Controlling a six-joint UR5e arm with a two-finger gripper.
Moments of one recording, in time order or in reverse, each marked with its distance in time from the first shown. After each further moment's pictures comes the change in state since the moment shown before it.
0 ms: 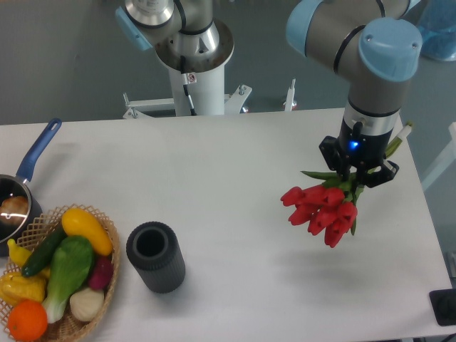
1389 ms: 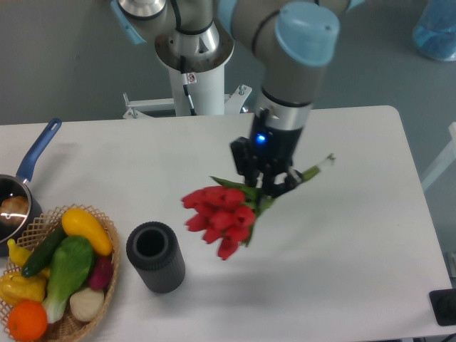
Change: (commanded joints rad) arm -0.192 0.175 -0.135 0.012 -0.352 -0.149
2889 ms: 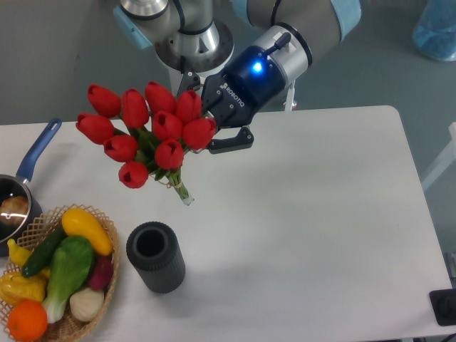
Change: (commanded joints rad) arm 0.153 0.031 -0.145 0.224 -1.034 -0.132
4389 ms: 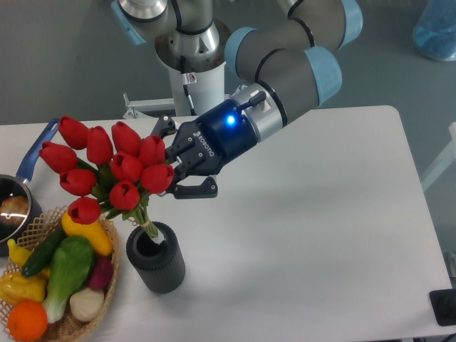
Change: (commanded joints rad) arm -0.117 -0.146 0.038 0.115 -0.005 0.015
